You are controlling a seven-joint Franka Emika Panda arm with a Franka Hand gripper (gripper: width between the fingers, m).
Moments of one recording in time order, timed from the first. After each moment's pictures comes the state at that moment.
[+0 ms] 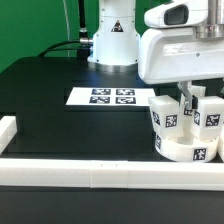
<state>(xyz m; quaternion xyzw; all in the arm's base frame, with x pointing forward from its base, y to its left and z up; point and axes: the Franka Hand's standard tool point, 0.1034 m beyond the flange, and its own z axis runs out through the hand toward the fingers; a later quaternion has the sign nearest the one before) 0.596 0.105 0.081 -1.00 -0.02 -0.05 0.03</state>
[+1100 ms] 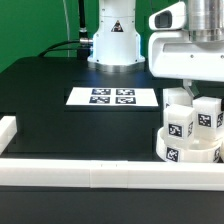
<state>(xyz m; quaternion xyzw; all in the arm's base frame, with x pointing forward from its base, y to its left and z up) 0.591 0.114 0.077 -0.93 0.36 -0.02 0.07</state>
